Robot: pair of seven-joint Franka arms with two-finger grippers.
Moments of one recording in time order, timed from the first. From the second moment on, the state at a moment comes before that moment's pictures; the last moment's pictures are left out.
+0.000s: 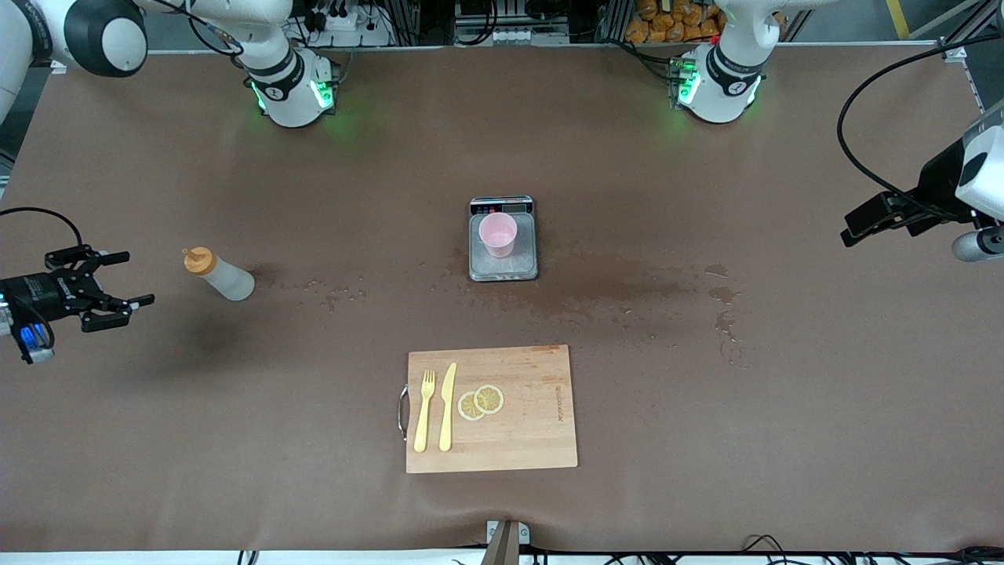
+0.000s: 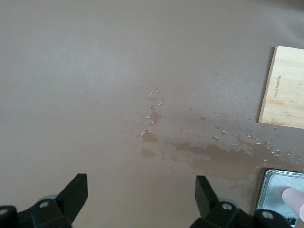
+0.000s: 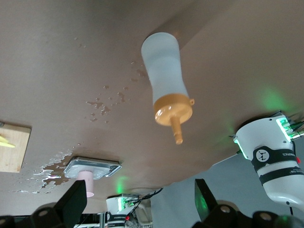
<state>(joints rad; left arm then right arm) 0.03 0.04 -0.10 -1.57 -0.03 1.65 -0.24 -0.29 0.75 -0.09 -1.03 0.47 1.04 0.66</state>
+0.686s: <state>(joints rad) 0.03 0.04 -0.10 -1.57 -0.03 1.65 -0.24 -0.17 0.59 -0.08 -1.02 0.37 1.07 0.52</state>
